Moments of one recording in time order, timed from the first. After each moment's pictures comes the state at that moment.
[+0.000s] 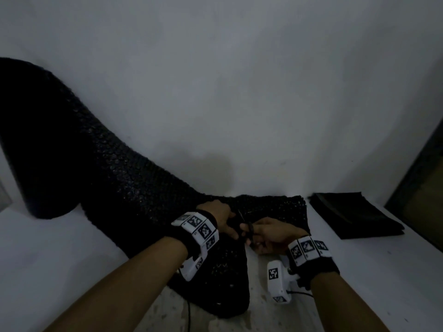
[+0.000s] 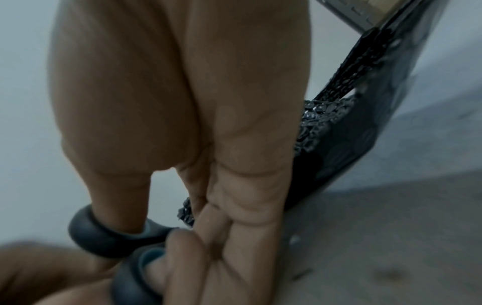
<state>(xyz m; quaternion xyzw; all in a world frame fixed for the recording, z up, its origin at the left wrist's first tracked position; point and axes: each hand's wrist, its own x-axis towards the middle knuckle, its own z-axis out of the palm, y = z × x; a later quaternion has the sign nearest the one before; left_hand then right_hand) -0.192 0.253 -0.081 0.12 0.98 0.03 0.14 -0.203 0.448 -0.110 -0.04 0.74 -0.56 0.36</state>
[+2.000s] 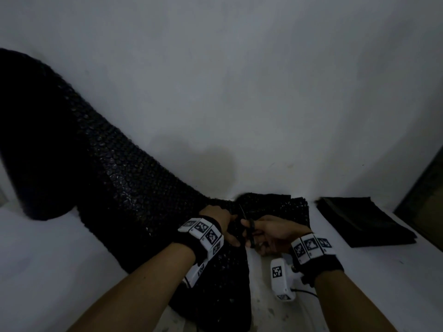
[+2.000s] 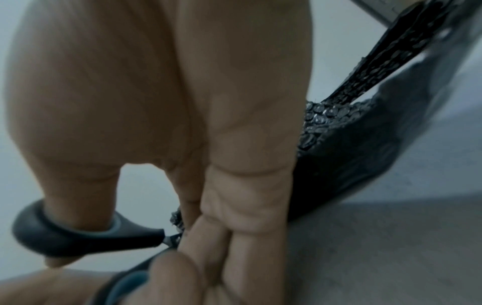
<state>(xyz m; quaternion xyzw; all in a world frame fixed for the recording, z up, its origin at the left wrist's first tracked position) -0.225 0.242 -0.118 0.13 0.98 -0.02 0.12 -0.226 0.435 -0.103 -0.03 0.75 -0.54 0.39</state>
